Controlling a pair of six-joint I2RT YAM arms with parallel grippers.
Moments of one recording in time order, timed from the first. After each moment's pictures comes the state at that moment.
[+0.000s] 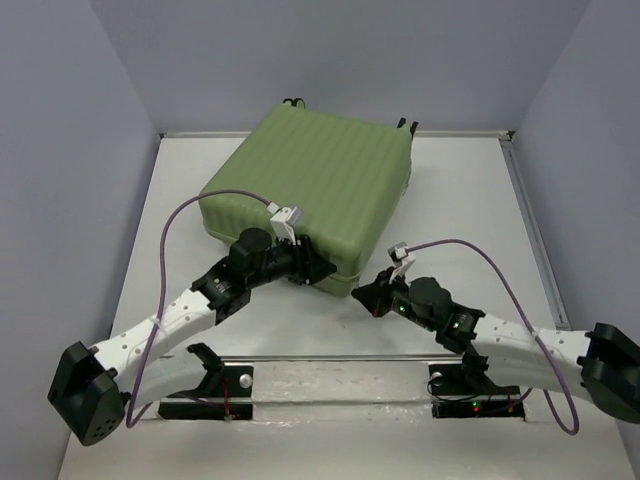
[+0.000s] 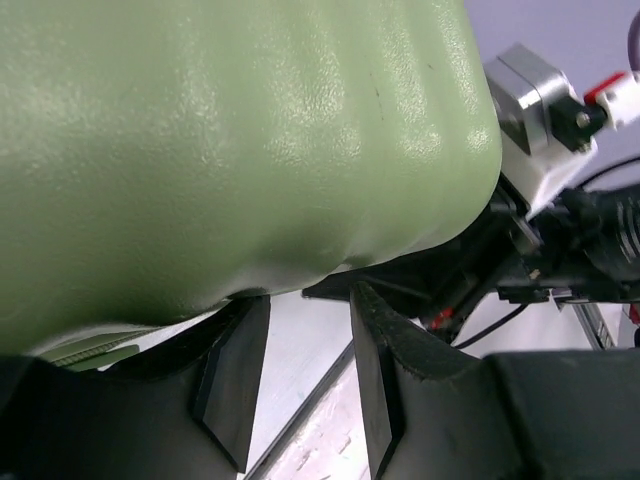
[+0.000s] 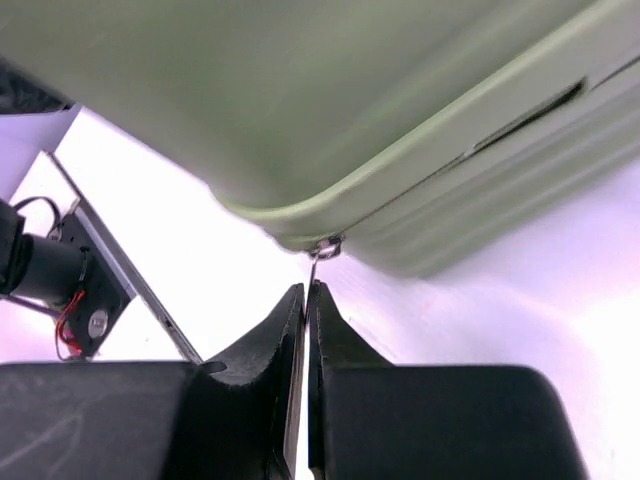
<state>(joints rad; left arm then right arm) -0.72 0.97 0.59 0.04 0.28 -0.64 0.95 1.00 0.27 0.48 0.02 0.58</state>
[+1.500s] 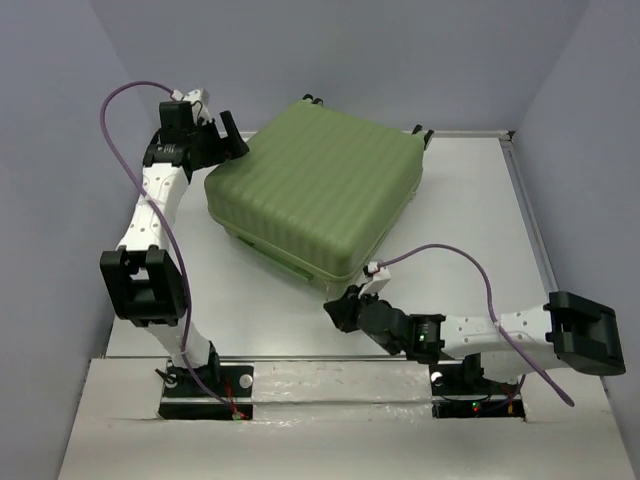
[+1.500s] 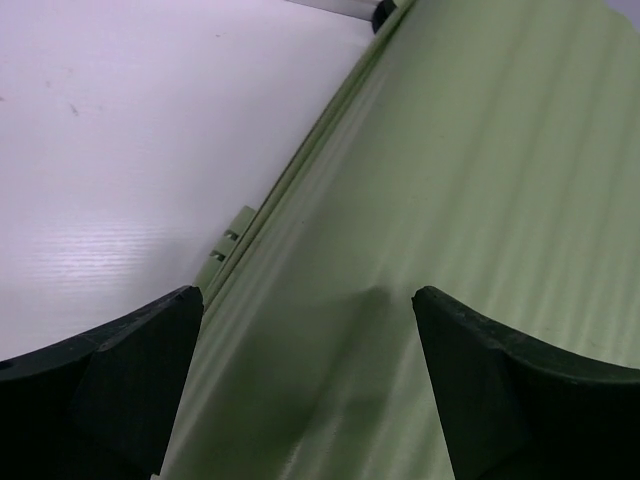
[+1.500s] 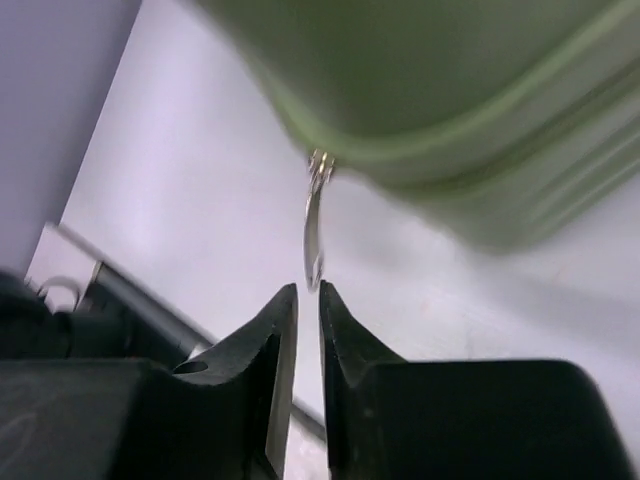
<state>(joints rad) 0.00 1.67 1.60 -0.52 0.23 -0.31 1.36 1.24 0.49 0.37 0.65 0.90</state>
